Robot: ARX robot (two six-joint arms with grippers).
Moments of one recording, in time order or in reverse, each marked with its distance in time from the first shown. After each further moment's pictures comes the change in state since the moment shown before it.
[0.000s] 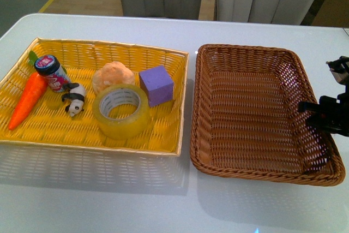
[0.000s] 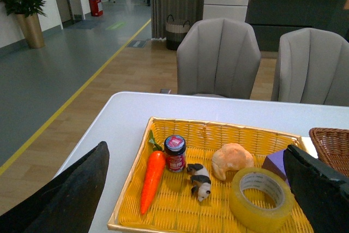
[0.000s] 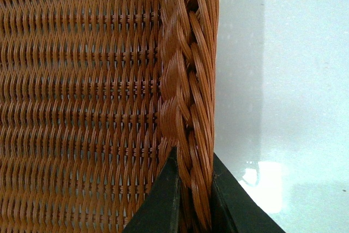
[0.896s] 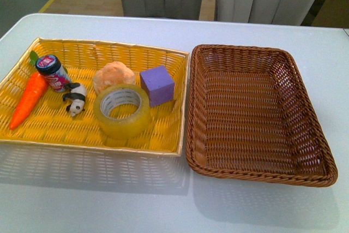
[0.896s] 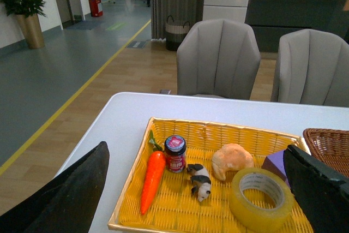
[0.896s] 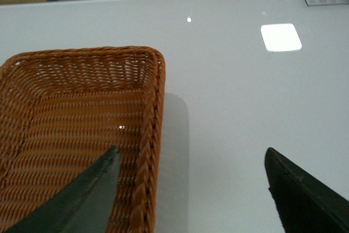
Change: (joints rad) left arm 0.000 0.000 0.000 0.000 0.000 0.000; right arm -0.084 -0.350 -0.460 0.752 -0.006 -0.091
